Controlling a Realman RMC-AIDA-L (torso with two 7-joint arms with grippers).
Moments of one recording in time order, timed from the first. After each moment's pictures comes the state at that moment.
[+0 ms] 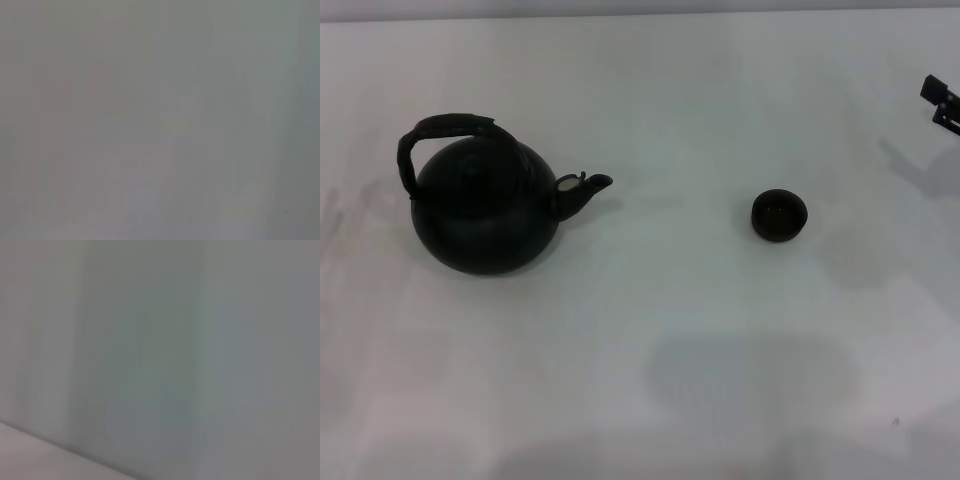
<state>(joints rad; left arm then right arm) -0.11 -2.07 0.66 0.21 0.96 1.47 -0.63 0.30 1.91 2.08 0.32 -1.03 1.29 -2.45</state>
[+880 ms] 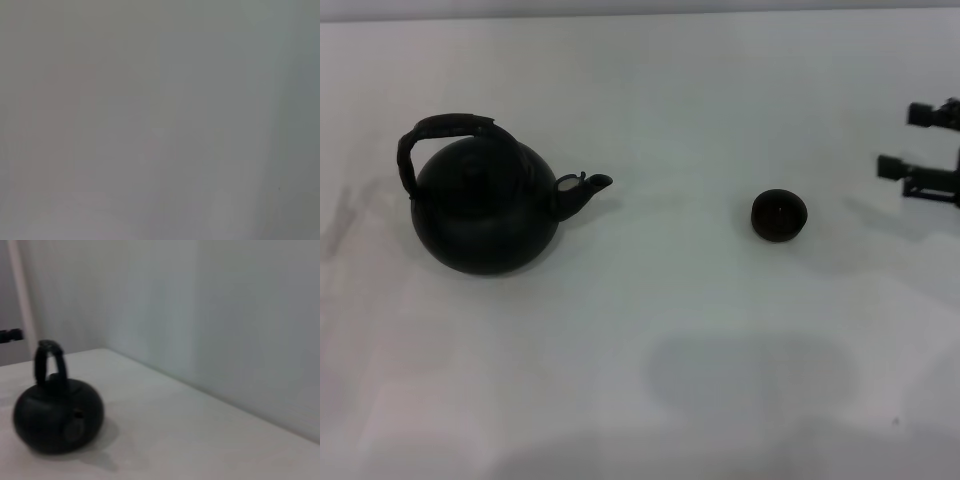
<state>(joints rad) -0.13 -2.07 0.67 0.21 0.98 1.41 -0.63 0.31 1.85 2.08 0.55 -1.49 1.41 -2.03</state>
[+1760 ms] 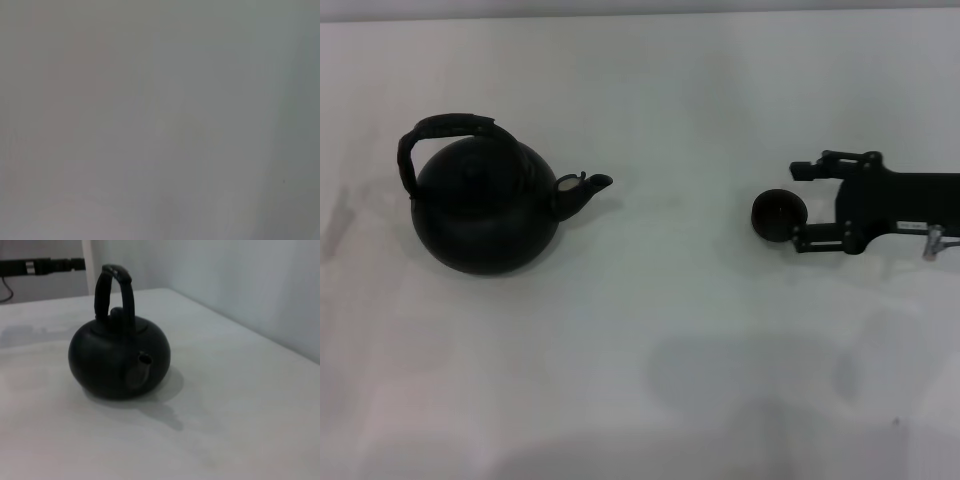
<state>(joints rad) -0.13 -2.07 0.67 0.20 0.98 1.39 -0.63 0.43 1.99 2.07 0.58 -1.79 1.30 -2.01</state>
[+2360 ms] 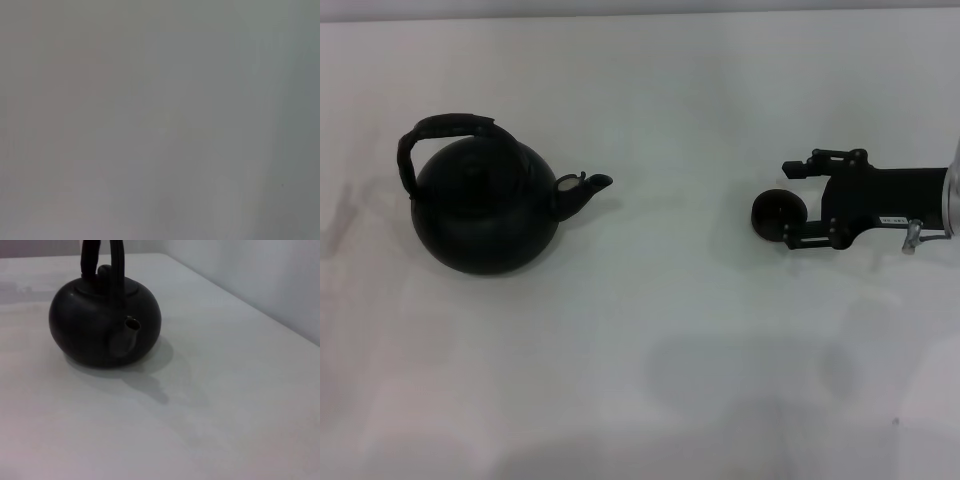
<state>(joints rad) -0.14 -2.08 0.67 0.20 0.98 1.39 -0.63 0.46 2.00 1.99 0.58 -1.80 1.17 -2.01</state>
